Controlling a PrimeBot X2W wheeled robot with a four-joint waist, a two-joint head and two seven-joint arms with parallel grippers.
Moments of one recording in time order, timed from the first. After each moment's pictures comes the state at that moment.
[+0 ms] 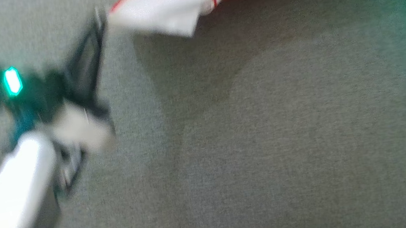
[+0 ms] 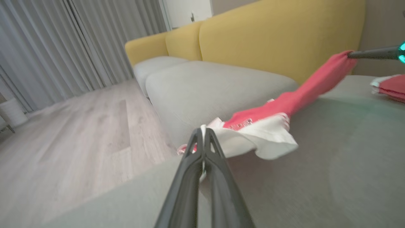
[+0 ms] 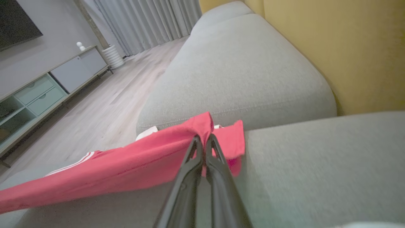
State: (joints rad) left arm -0.73 0.51 -0.74 0.18 -0.50 0.01 -0.12; right arm -0.87 -0.61 0.56 0.76 1.04 0.13 -0.10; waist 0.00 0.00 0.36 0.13
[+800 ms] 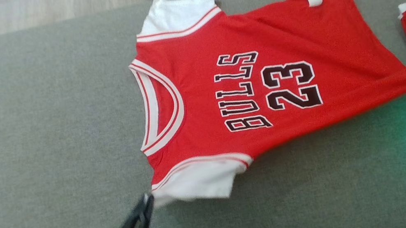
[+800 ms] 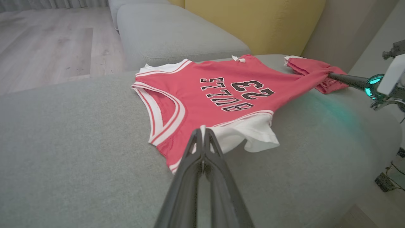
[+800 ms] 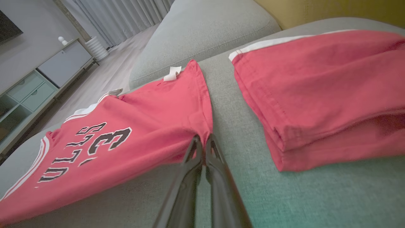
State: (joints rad) left arm -0.01 0.74 -0.80 -0.44 -0.63 0.33 0.02; right arm -0.23 -0.66 0.52 0.51 1.12 0.13 -0.24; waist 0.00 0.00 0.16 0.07
